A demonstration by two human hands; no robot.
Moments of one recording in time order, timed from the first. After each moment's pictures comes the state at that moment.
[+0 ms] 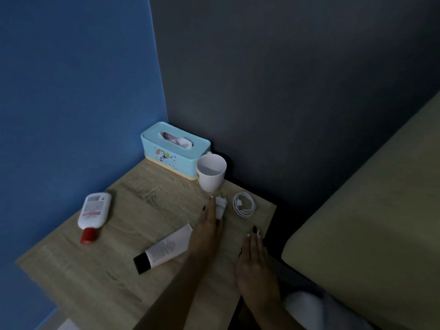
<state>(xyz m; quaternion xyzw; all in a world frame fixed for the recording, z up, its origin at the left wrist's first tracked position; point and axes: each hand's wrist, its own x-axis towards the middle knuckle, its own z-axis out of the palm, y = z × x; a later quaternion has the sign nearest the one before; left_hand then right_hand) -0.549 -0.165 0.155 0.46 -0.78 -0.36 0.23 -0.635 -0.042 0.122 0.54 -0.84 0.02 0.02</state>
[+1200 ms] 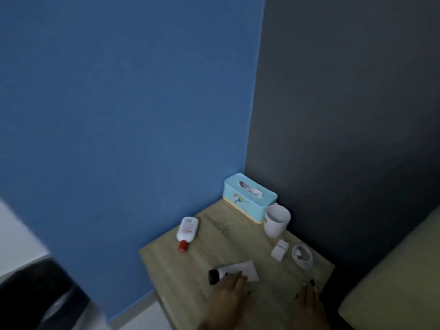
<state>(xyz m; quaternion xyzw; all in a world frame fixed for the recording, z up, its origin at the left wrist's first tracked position) -0.420 -0.102 0.189 0.42 -0.87 -0.05 0.23 -0.618 -0.060 0.103 0.55 -0.82 0.17 0.06</state>
